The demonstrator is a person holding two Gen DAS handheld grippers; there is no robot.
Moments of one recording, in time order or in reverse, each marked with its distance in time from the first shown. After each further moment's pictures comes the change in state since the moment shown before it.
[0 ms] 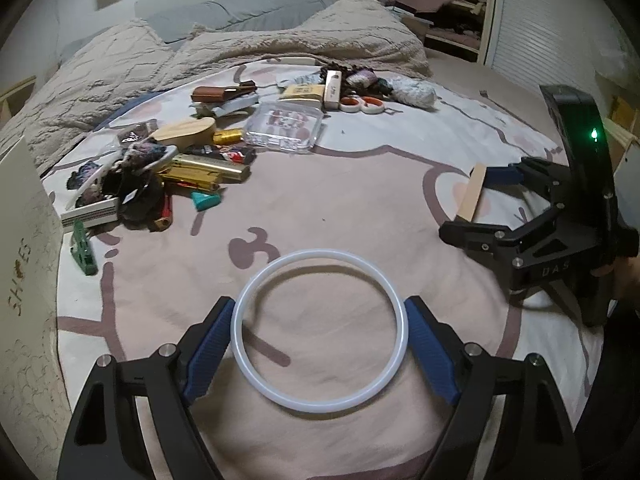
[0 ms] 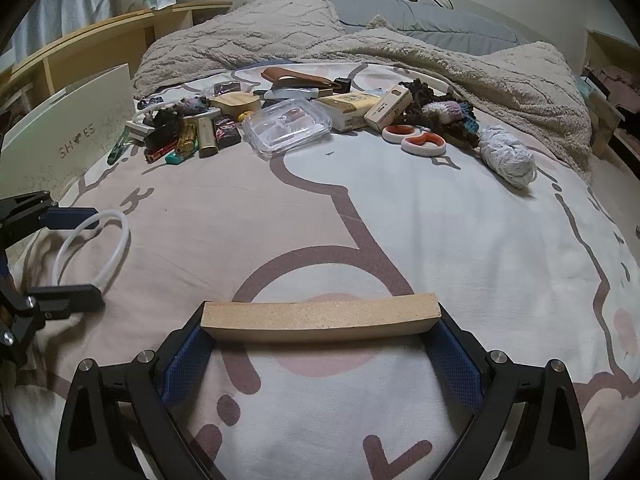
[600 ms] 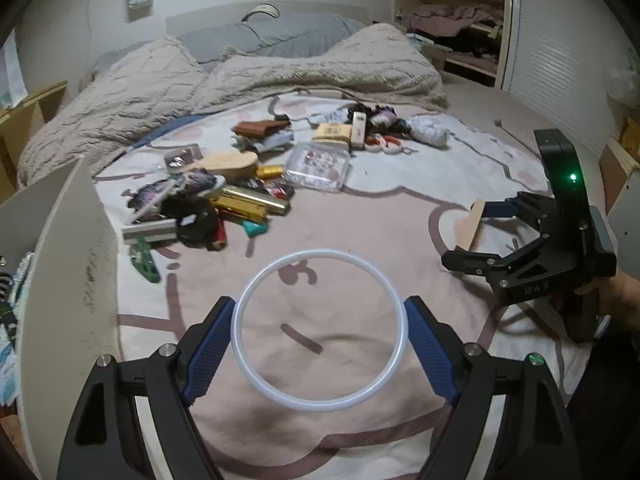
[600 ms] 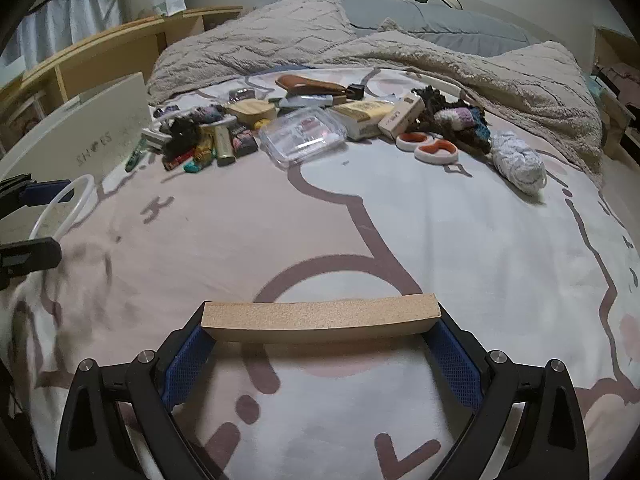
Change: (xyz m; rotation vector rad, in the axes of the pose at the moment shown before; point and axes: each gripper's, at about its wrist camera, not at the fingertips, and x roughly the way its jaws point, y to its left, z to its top) left arm -0.058 0.008 0.011 -0.047 -0.077 0.084; right arm -0.009 0.002 0.006 0.004 -0.011 0.065
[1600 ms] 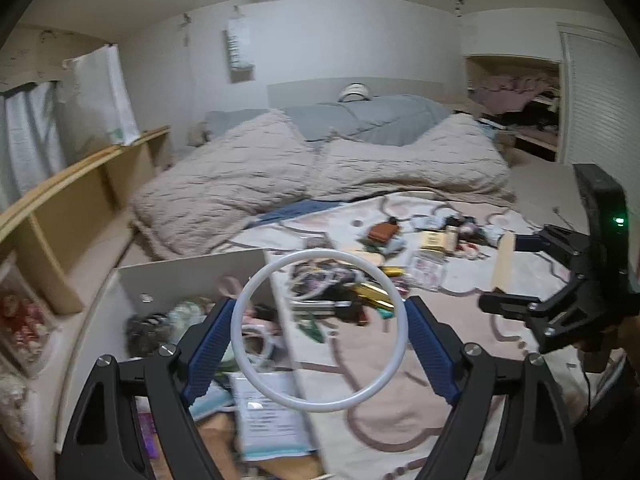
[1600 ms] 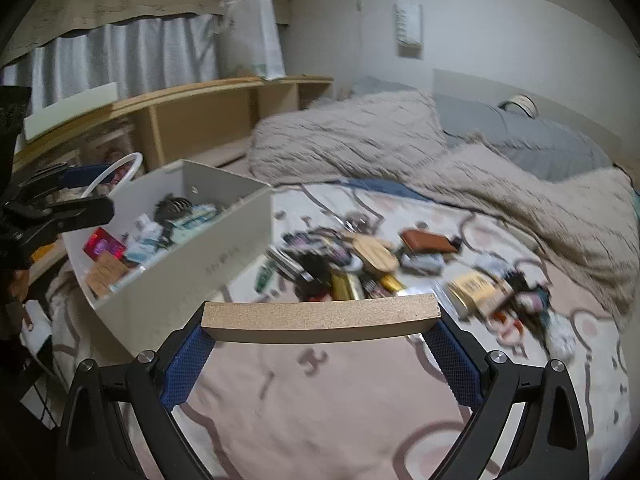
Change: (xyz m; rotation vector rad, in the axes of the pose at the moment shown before) left arm -0.152 0.080 0.039 -0.108 -0.216 0.310; right arm -0.086 0.110 0.102 -0.192 -0.244 0.193
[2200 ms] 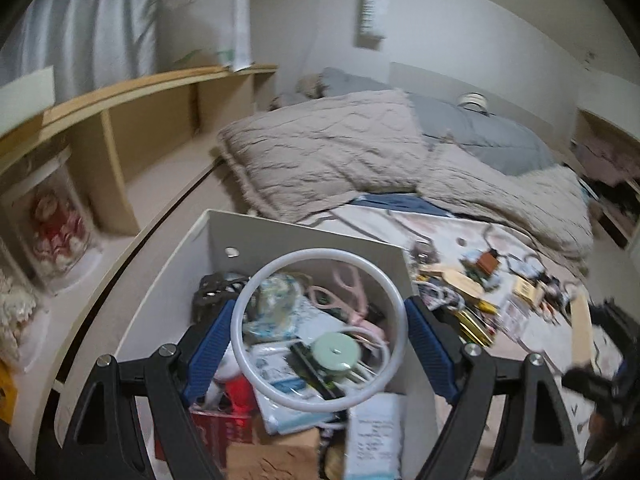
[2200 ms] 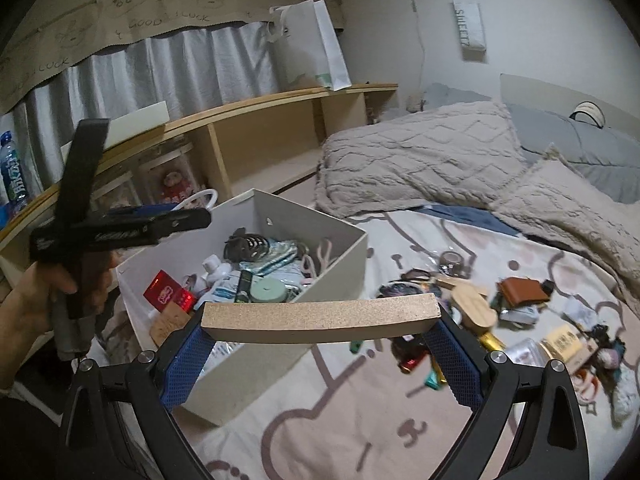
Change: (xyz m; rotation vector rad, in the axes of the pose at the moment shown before) left arm 0.048 0.125 -0.001 -0.370 0.114 0.182; right arm 0.040 0.052 0.060 0.006 -0.004 0.238
